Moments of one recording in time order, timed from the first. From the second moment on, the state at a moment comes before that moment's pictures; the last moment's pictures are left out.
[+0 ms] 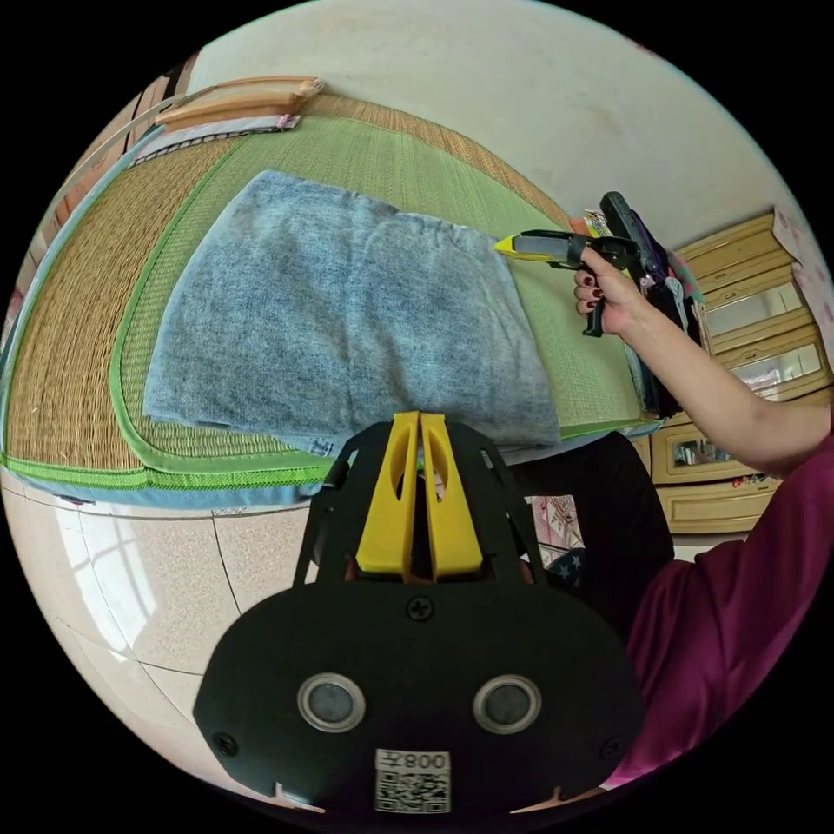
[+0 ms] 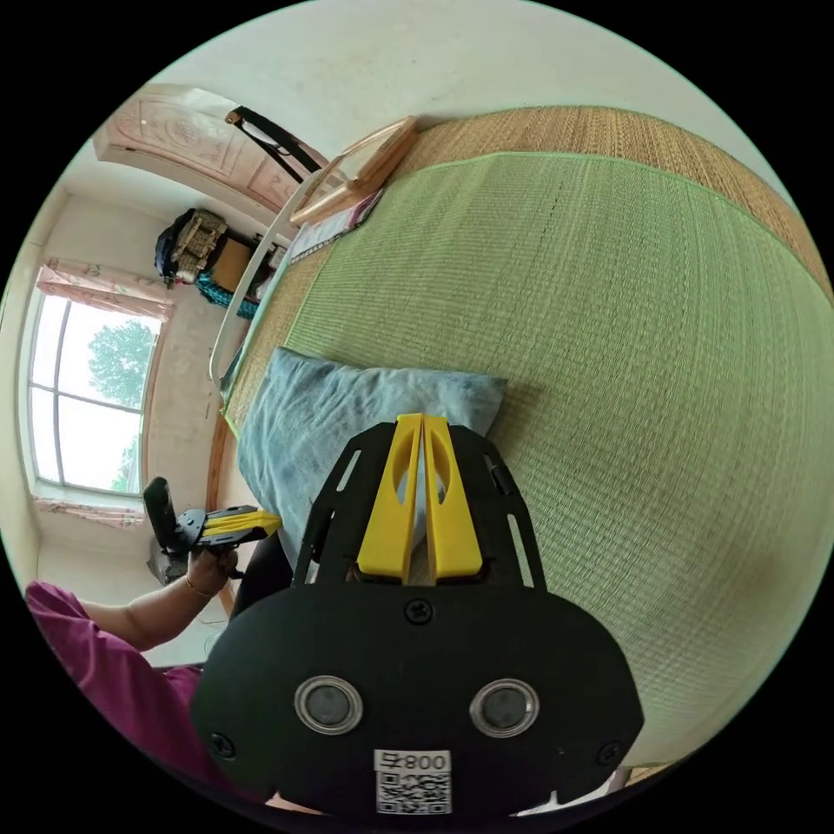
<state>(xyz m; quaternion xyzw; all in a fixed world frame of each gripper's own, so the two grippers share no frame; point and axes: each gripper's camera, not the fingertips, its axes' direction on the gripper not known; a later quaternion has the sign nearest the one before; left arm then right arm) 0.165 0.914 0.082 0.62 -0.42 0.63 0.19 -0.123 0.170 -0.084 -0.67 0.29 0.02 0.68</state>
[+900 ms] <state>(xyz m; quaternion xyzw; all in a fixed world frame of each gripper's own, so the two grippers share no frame) 0.144 0.911 0.158 0.64 -0.46 0.60 0.14 -0.235 0.248 -0.230 -0.74 0.21 0.05 0.64</state>
